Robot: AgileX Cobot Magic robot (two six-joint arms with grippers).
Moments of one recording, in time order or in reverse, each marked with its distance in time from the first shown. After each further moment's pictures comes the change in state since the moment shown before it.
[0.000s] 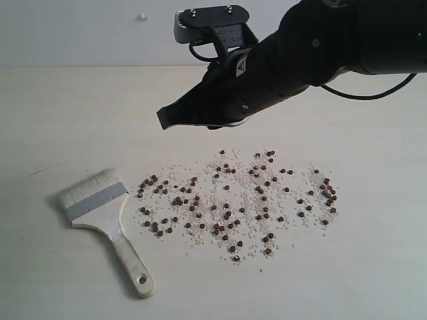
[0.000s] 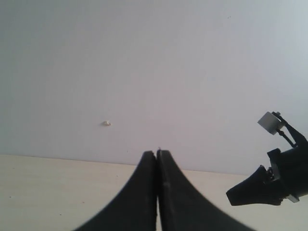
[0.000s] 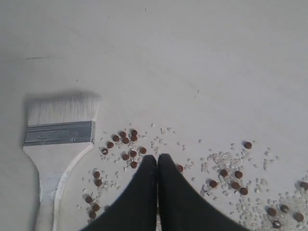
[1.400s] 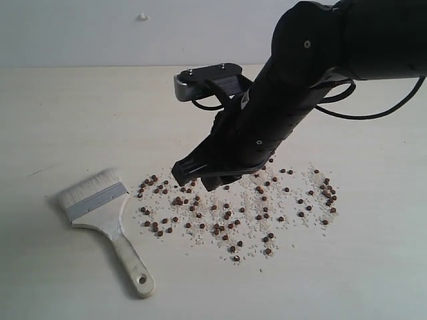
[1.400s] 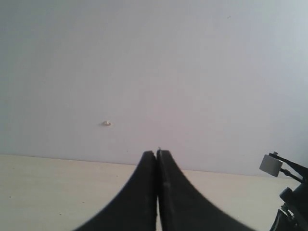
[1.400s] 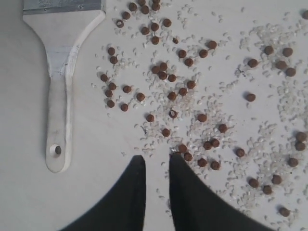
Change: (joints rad) left arm 0.000 0.000 0.000 0.000 0.000 0.000; right arm 0.000 0.024 0.000 0.133 0.357 -0.138
